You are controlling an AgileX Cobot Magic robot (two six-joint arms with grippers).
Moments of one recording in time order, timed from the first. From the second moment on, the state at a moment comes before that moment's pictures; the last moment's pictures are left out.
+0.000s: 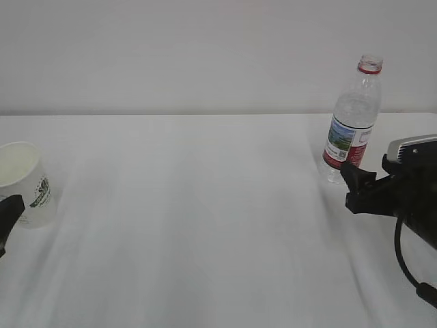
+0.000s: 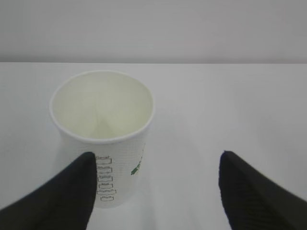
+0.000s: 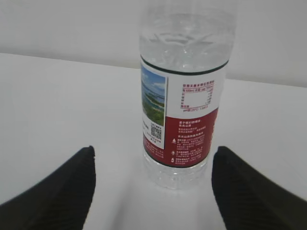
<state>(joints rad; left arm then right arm) -0.21 1.43 -0.01 -0.05 -1.09 -0.11 0.17 1.87 -0.36 -0.02 -1.14 -0.04</state>
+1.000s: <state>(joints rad) -0.21 1.60 -0.01 -0.12 -1.14 -0.11 0.17 1.97 -0.49 0.04 -1.15 -0.04</state>
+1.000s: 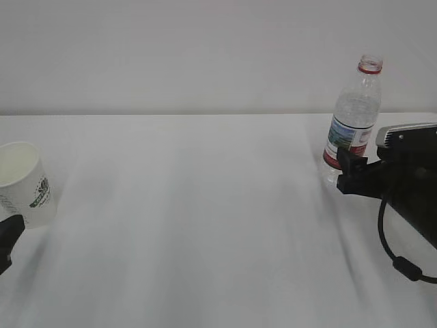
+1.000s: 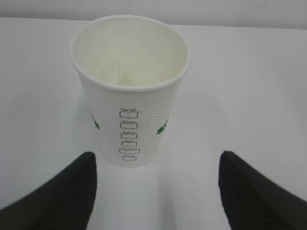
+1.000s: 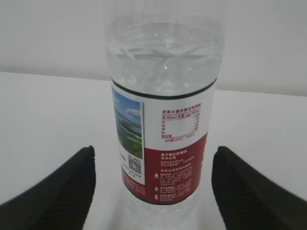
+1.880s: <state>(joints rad) -0.21 1.61 -0.01 -0.15 -1.14 -0.11 0.17 2.09 -0.64 0.05 -1.15 -0.04</state>
